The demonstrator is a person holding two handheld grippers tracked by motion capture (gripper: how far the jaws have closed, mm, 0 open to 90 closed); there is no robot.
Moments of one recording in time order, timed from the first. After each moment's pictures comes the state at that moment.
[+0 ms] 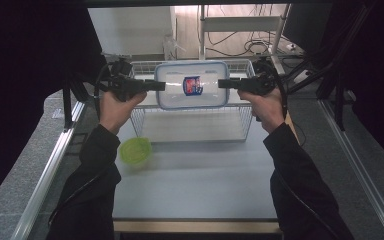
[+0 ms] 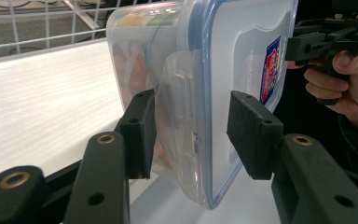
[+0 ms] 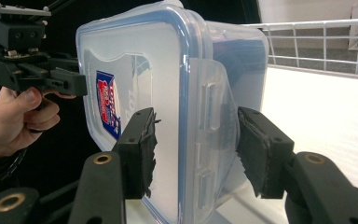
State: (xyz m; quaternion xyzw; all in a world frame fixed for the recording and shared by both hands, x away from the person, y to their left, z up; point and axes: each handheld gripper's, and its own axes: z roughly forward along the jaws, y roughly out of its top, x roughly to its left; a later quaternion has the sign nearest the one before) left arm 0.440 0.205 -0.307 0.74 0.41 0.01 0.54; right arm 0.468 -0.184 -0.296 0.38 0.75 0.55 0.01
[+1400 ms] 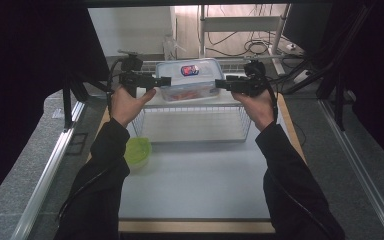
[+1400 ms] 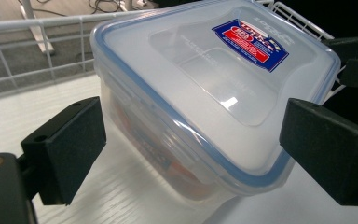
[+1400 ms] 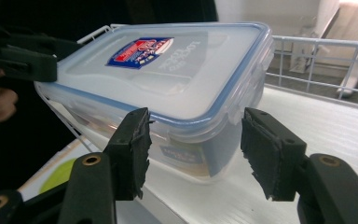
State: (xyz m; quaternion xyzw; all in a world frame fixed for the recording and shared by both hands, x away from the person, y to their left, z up) left arm 0.467 0.186 -0.316 0.73 0.46 0.10 0.49; right arm 0.478 -0.167 -0.312 0.38 0.76 0.52 0.11
